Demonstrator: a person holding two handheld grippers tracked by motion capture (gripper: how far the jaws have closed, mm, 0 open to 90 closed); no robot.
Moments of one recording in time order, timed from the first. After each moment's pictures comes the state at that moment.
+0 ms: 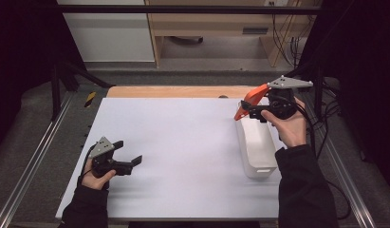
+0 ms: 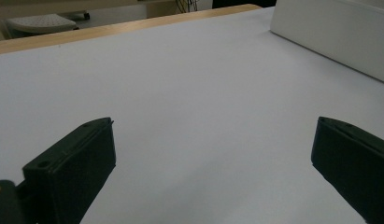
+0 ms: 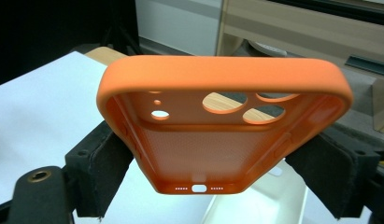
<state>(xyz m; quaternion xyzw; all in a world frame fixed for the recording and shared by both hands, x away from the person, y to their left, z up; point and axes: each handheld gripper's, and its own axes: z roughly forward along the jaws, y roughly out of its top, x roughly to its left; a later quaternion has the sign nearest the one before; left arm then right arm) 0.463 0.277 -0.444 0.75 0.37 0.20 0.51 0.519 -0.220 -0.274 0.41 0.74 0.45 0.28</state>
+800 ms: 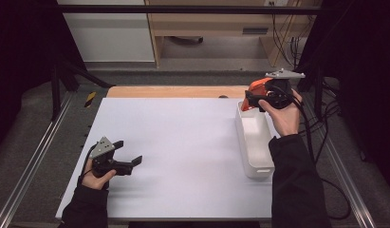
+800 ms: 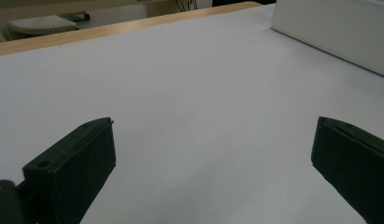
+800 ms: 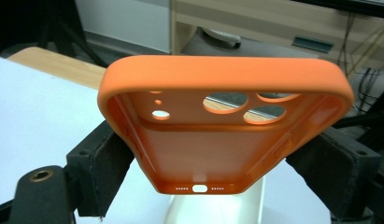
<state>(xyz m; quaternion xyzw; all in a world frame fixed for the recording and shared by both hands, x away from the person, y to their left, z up) 0.464 0.278 -0.446 0.76 0.37 0.20 0.50 0.558 -0.224 -0.285 0.49 0.71 0.40 0.33</state>
